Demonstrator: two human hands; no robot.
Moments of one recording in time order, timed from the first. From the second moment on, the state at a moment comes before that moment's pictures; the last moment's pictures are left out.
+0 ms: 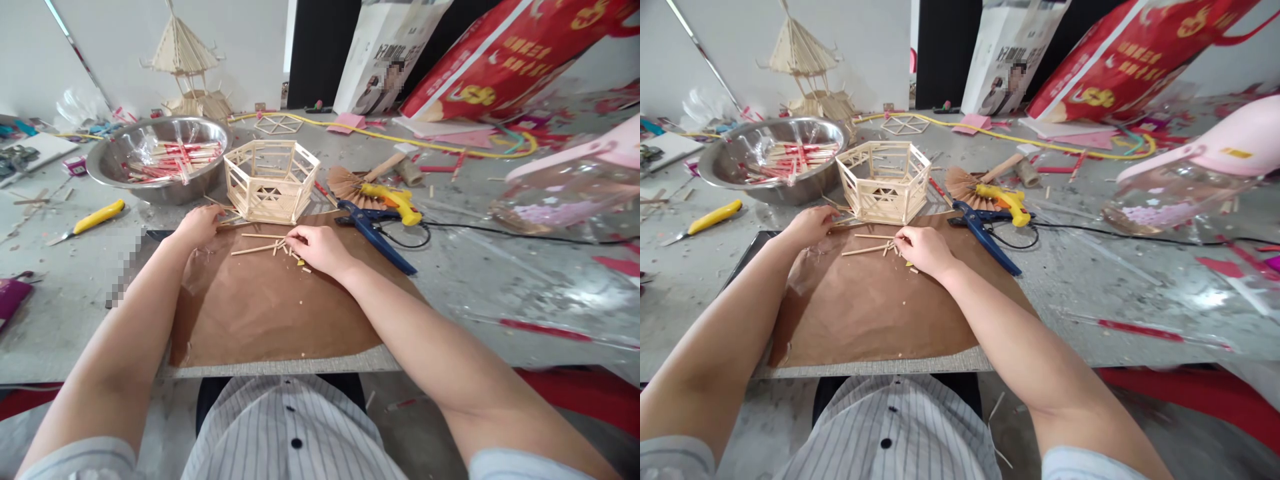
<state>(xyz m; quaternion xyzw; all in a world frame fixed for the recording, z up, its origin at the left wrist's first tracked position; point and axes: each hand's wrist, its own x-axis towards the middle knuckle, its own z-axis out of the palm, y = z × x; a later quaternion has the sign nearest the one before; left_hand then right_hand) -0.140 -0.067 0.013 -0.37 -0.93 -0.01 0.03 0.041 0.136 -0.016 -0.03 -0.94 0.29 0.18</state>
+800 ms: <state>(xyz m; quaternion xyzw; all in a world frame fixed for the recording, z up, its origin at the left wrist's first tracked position) -0.146 -0.052 0.015 -0.37 -0.92 0.10 0.09 0.043 0.137 -0.013 0.01 -0.94 0.30 0.17</state>
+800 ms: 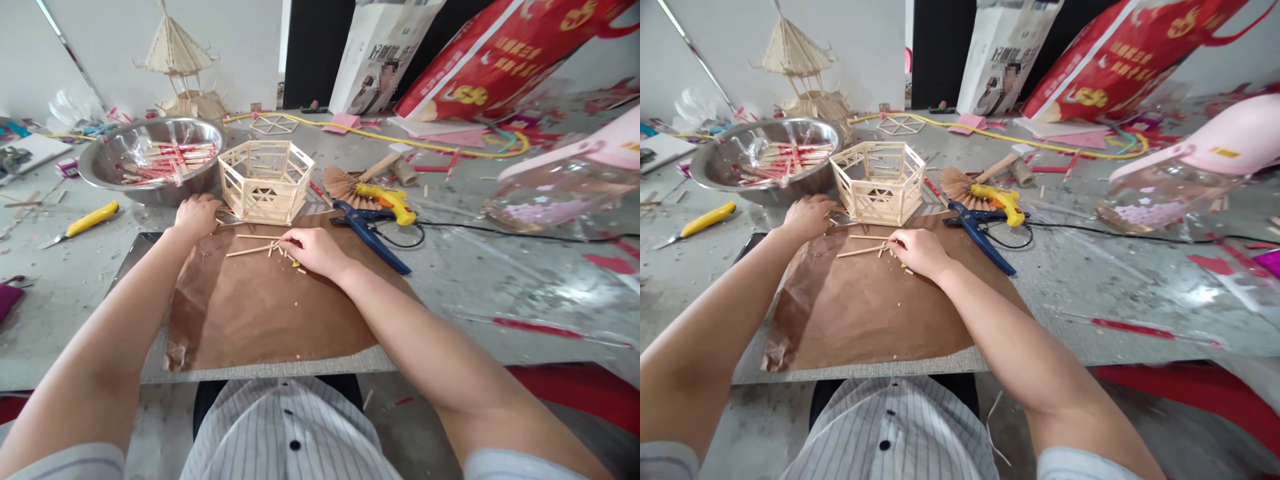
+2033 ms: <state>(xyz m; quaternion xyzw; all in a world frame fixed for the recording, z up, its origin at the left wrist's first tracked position) -0.184 -0.040 0.030 -0.37 -0.92 0.09 -0.09 0.045 0.138 -0.011 -0.02 -0.96 0.26 0.13</state>
